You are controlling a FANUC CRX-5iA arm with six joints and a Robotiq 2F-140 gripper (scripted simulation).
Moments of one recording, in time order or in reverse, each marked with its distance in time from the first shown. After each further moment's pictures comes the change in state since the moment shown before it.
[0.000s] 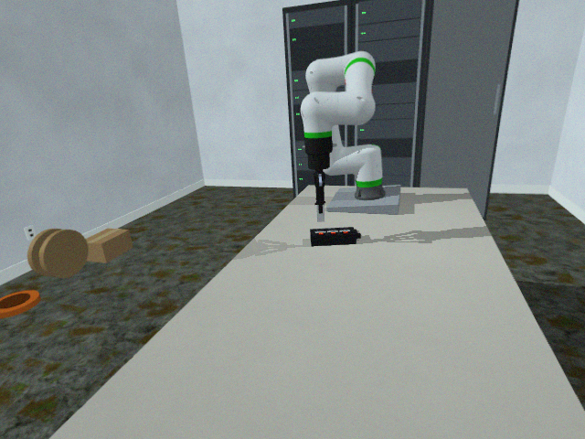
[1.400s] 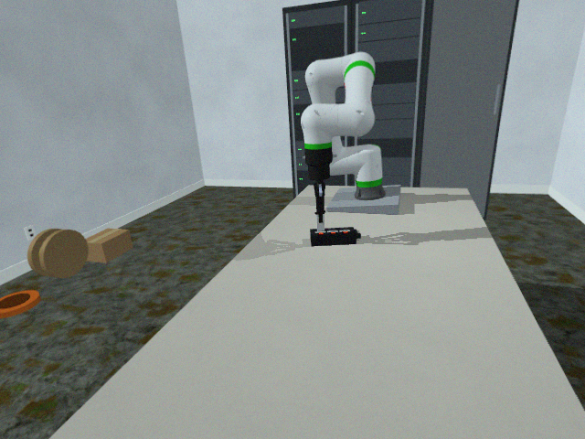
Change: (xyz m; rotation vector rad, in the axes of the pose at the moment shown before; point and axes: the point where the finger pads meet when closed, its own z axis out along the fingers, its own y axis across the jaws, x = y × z) arm 0.001 0.000 0.036 0.000 0.000 0.000
